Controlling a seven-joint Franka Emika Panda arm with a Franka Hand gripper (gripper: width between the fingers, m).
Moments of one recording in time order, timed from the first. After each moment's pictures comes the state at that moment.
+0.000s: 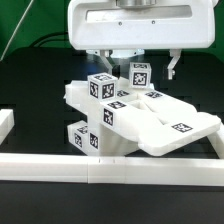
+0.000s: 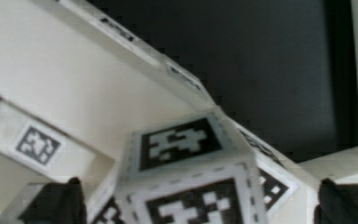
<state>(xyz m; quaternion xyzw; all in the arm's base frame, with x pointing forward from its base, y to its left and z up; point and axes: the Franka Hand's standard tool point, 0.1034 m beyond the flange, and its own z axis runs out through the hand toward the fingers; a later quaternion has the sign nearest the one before) 0.582 0.010 0.116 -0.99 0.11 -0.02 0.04</state>
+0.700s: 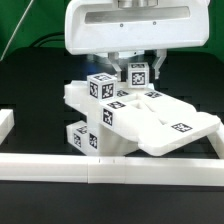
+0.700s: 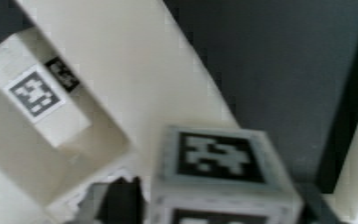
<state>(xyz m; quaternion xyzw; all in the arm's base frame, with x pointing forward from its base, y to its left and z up) 0.578 0.005 0.113 -1.00 -0.04 -0.04 0.03</state>
